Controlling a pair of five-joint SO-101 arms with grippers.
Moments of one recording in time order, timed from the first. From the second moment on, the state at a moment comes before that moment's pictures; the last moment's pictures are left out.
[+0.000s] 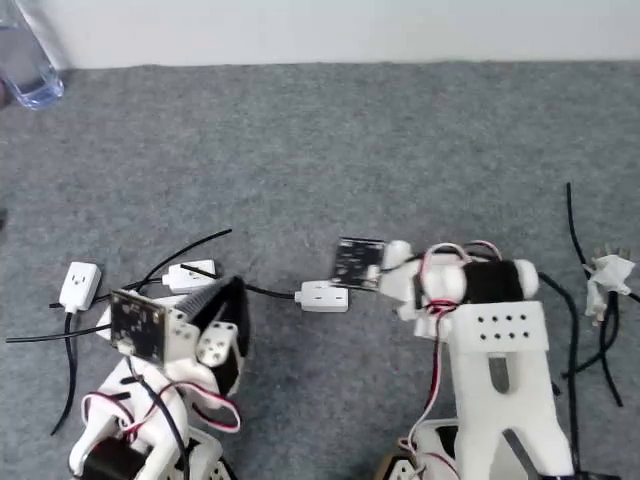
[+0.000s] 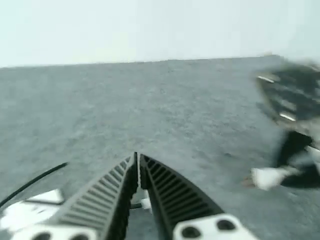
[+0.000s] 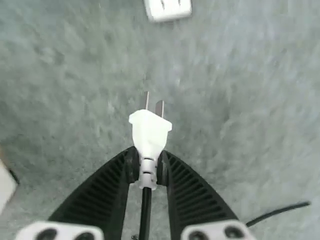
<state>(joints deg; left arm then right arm) 17.0 -103.9 71.0 68.4 19.6 -3.5 -38.2 40.3 80.4 74.3</state>
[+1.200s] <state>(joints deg) -0.8 -103.9 89.4 62.4 13.7 1.9 -12.1 44.7 61.1 68.2</state>
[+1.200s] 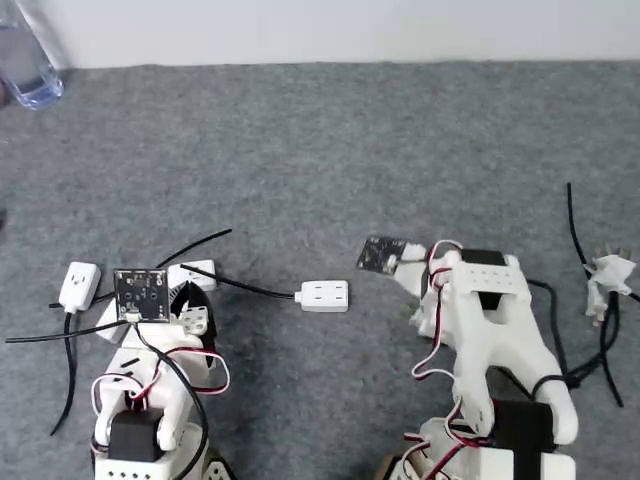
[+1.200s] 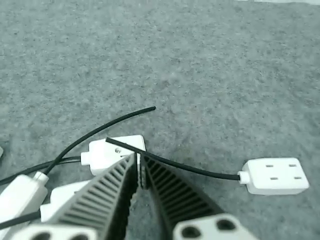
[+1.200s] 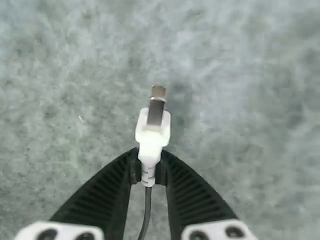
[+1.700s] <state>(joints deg) -0.7 -103.9 89.4 62.5 13.7 -2.8 -23.6 45.4 66.5 64.8</state>
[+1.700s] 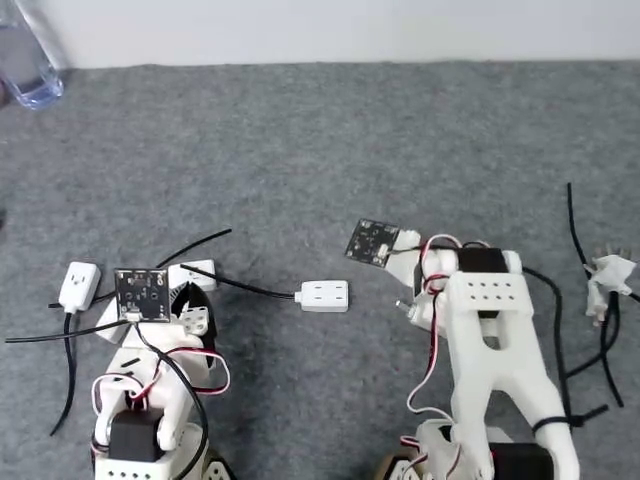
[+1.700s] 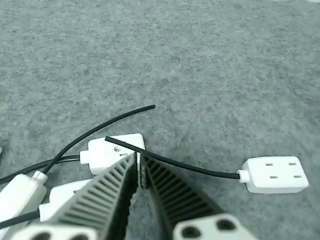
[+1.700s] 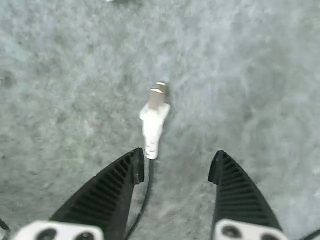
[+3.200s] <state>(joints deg) -0.7 -103.9 89.4 62.5 13.7 1.1 -9.4 37.7 59.5 64.7</state>
